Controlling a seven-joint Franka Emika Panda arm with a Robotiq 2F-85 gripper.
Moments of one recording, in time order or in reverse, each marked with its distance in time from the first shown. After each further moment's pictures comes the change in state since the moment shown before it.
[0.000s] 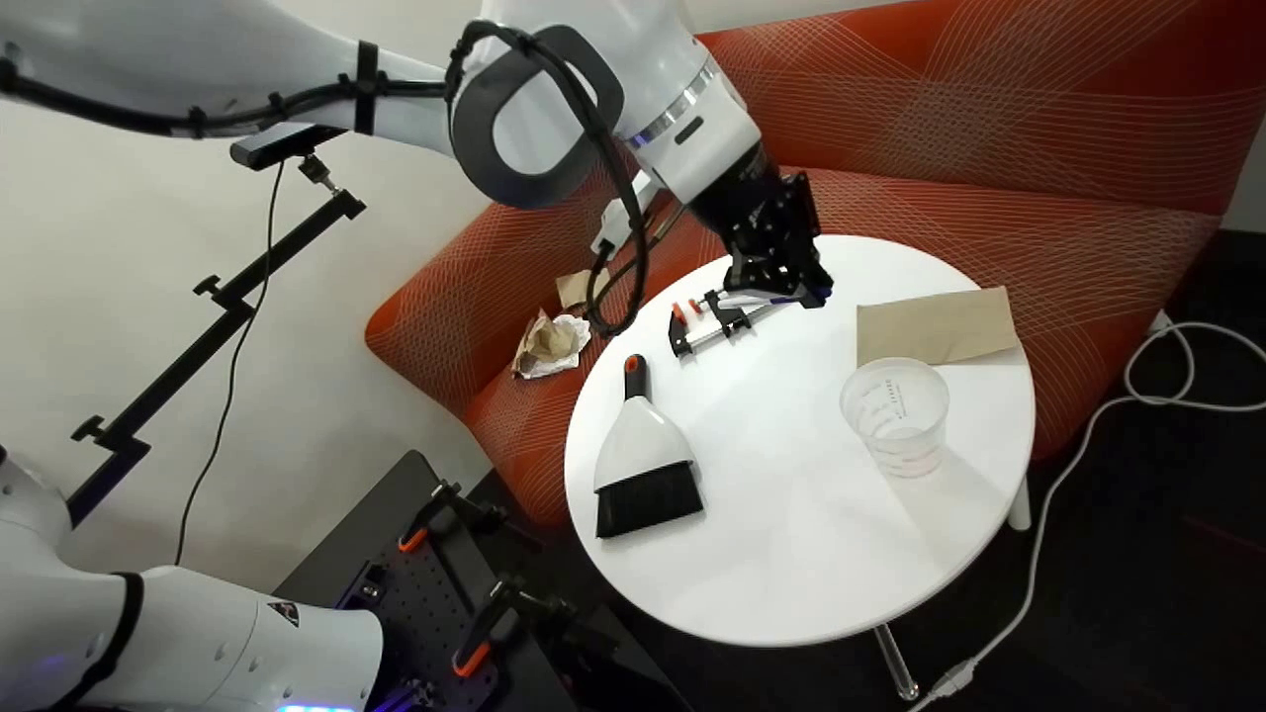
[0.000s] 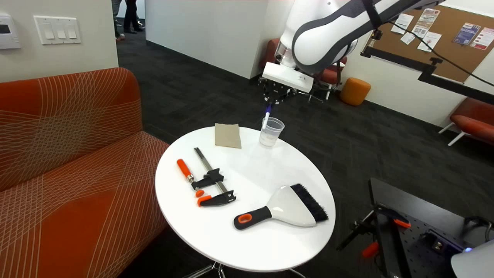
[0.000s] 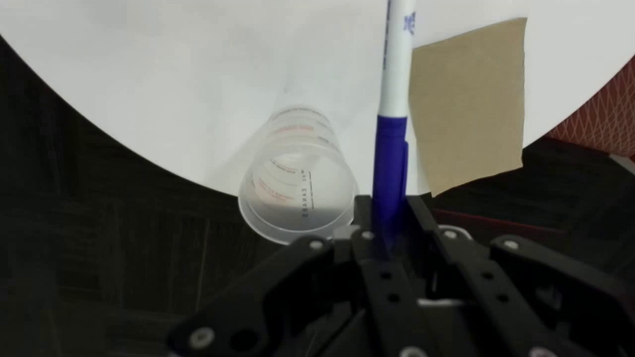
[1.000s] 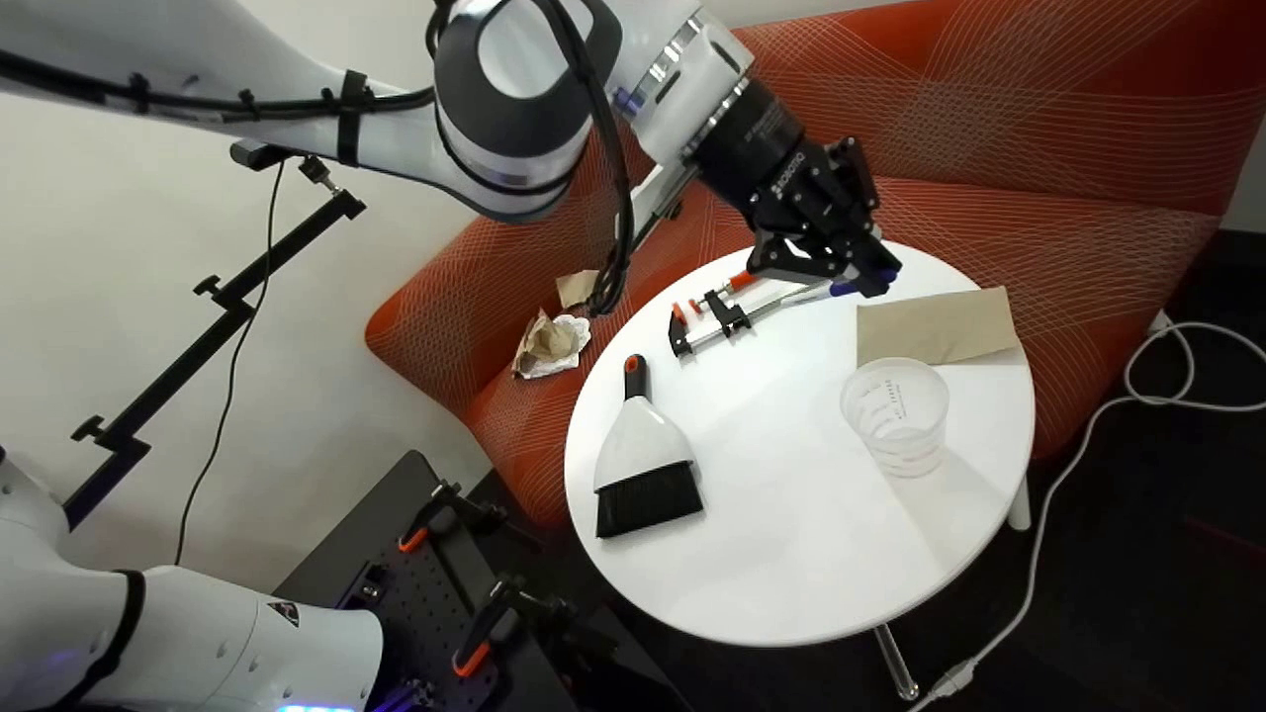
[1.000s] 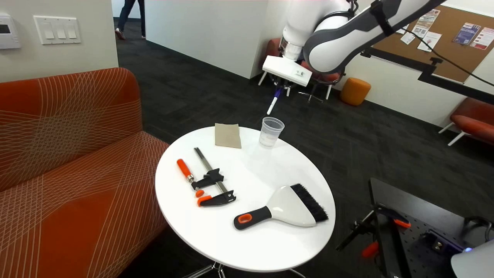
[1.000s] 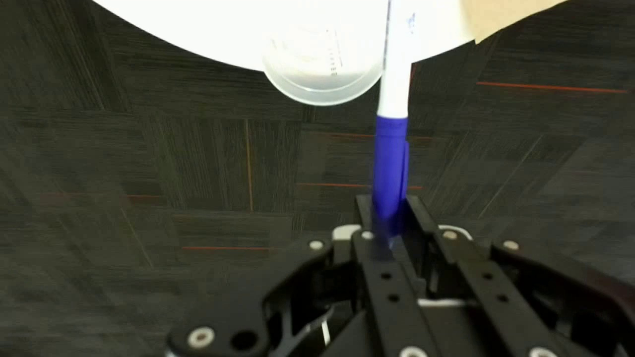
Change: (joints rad) arm 0.043 -0.003 -0.111 0.035 -0.423 -0.006 0.456
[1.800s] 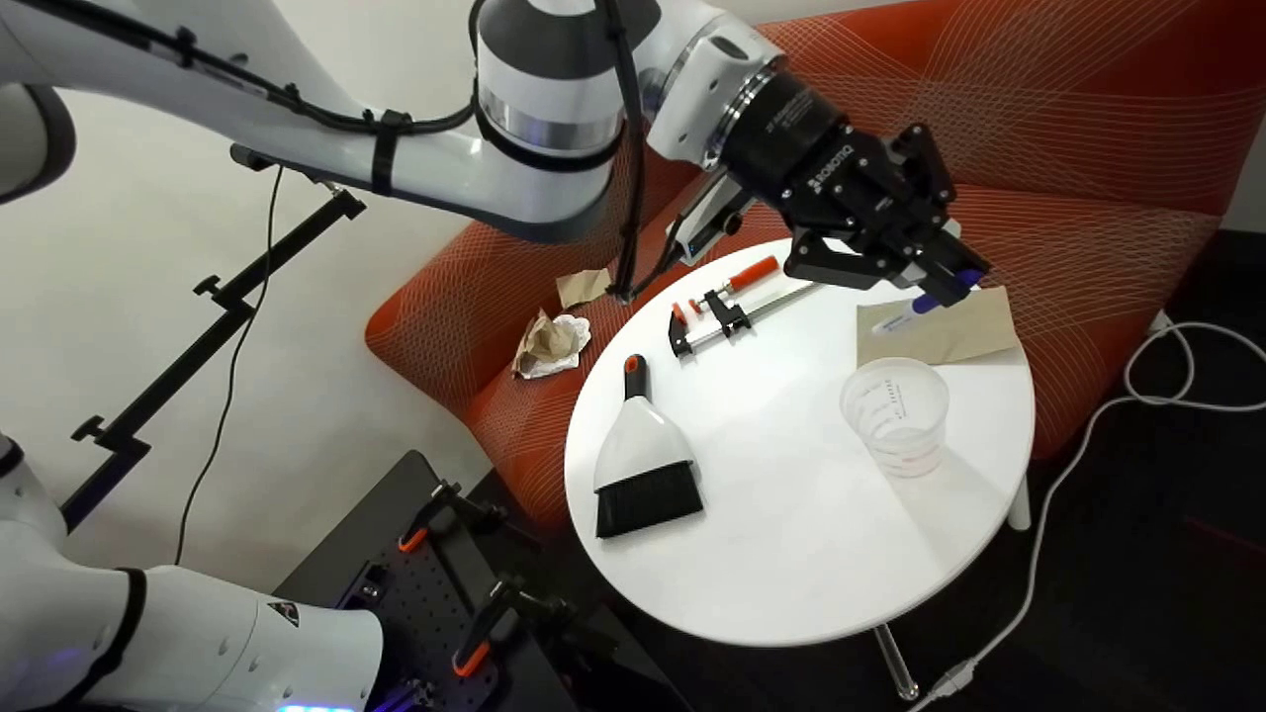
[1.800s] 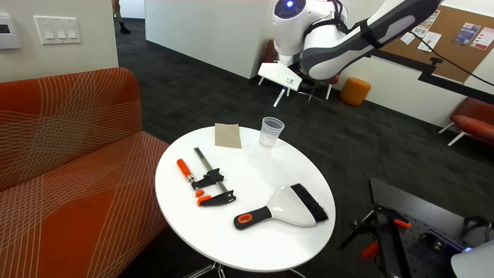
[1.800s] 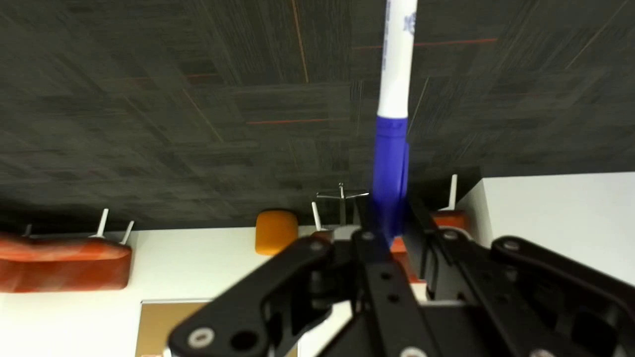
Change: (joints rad) arm 0.036 0.109 -0.057 0.131 -0.403 -0.208 0.458
